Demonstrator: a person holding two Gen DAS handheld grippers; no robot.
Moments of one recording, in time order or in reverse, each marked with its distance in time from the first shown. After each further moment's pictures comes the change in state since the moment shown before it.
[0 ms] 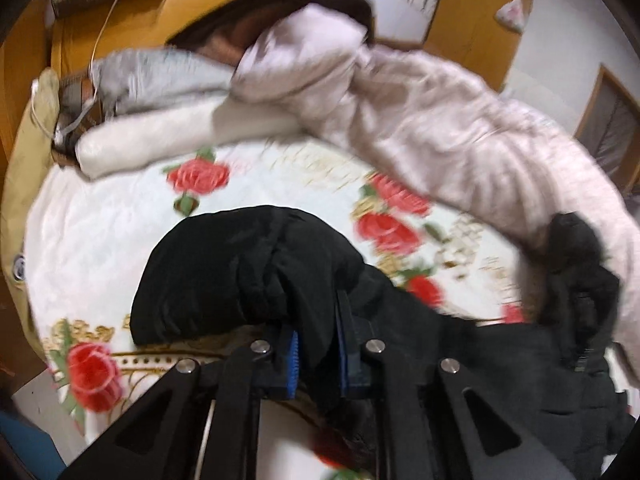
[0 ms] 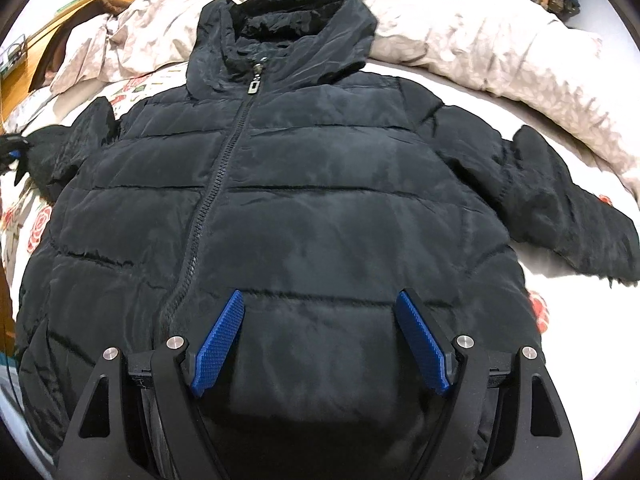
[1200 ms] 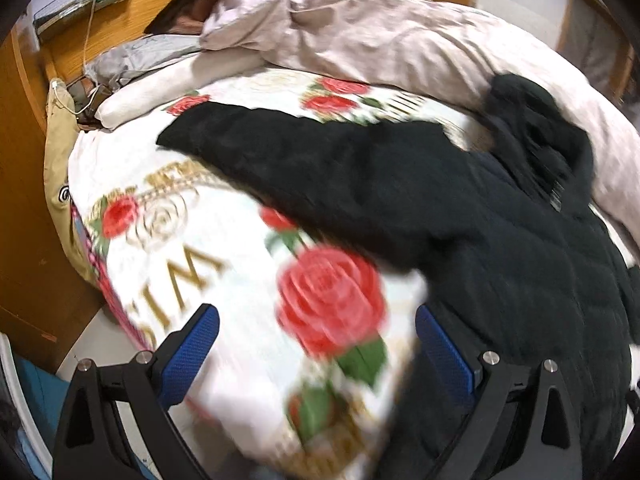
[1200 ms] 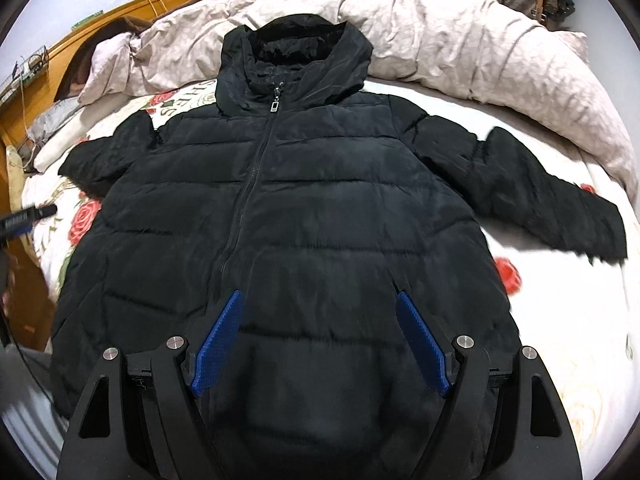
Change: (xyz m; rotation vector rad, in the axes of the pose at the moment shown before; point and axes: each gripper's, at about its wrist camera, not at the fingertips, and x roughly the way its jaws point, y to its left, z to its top) left arm -0.078 -0.068 -0.132 0.169 0.215 0.109; right arm -0.050 0.002 -0.017 -0.019 -0.034 0.055
